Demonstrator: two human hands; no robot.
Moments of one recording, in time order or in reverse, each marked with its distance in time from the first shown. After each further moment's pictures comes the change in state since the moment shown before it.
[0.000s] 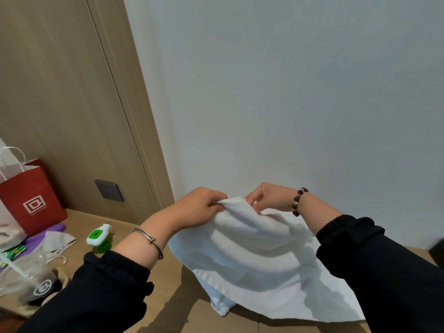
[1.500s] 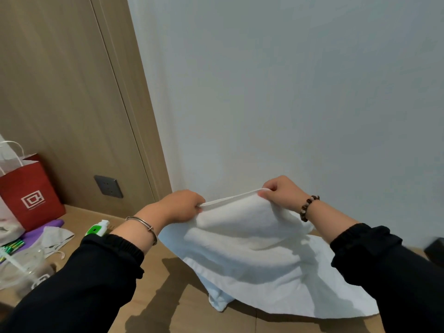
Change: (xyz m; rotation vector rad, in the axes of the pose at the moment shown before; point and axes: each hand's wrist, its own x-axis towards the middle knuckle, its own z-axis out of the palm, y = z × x) left_hand 0.002 -0.041 -0.001 0.406 -0.168 -0.257; right_hand -0.021 0.008 0.001 -0.191 0.489 0.019
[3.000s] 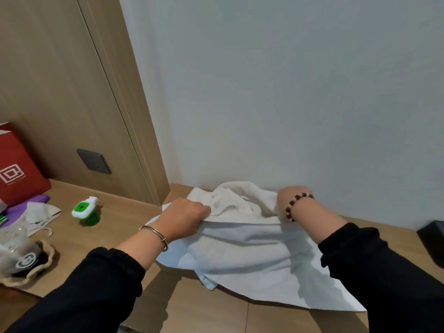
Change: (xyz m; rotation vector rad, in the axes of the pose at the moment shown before) left_hand -0.005 0.009 0.081 0.242 0.327 0.378; right_hand 0.004 0.045 0.034 -1.004 -0.358 0.422
